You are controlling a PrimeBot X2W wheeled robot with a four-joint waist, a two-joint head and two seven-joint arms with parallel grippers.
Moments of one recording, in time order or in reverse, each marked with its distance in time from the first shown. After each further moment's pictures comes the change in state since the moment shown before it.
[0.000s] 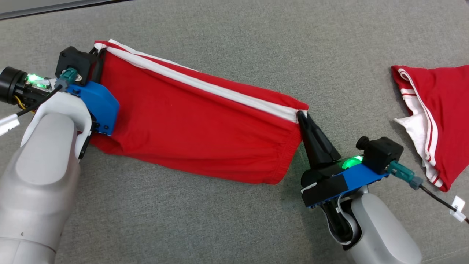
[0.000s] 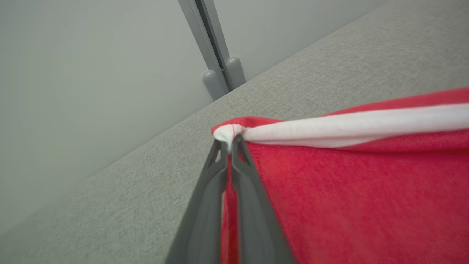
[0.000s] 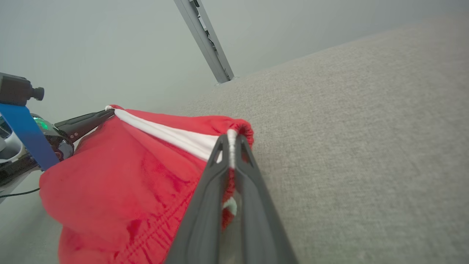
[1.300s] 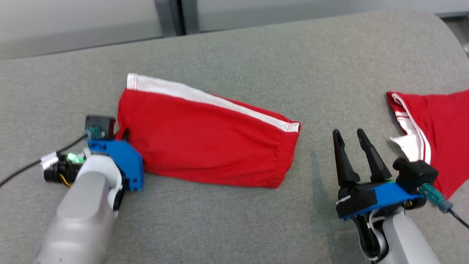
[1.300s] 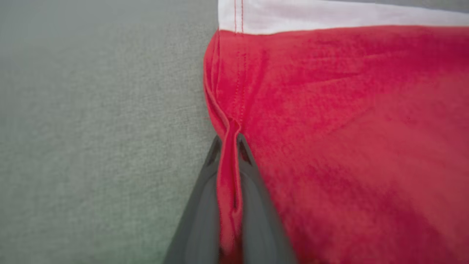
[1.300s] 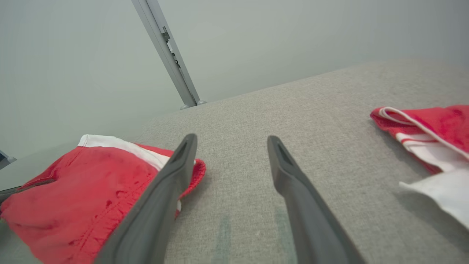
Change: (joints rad) left arm 0.086 -0.151 0.035 0.345 -0.170 0.046 0.027; right arm 0.107 -0.001 -0.224 -0.005 -0.154 0.000 -0.001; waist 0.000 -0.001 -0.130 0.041
